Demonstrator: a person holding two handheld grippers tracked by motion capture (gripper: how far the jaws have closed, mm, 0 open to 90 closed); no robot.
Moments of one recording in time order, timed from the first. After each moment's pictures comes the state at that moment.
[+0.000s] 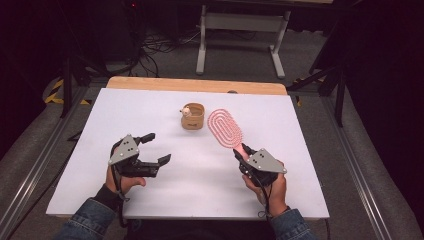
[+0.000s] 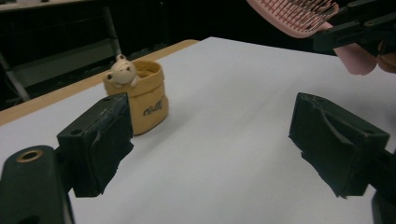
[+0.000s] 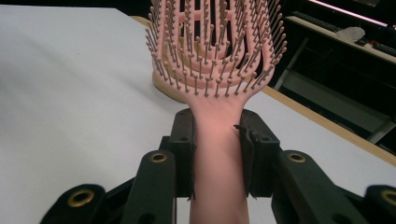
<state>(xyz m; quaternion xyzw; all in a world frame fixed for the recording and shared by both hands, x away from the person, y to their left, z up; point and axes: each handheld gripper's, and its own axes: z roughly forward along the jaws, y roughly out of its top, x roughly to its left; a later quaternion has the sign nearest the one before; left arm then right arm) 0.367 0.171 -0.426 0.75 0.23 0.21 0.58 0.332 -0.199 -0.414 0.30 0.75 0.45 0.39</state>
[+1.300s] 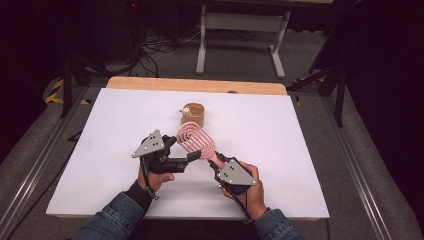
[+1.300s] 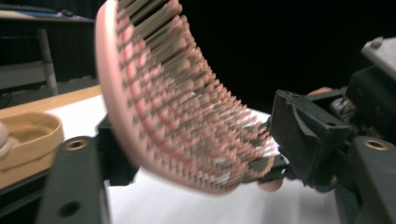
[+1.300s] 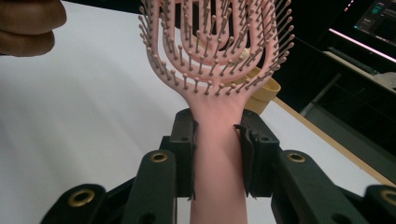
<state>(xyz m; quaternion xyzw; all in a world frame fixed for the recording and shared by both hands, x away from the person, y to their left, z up) 0.373 0.104 -0.415 0.70 0.20 0.10 0.68 0.322 -0.142 -0.435 0.20 0.77 0.45 0.39</state>
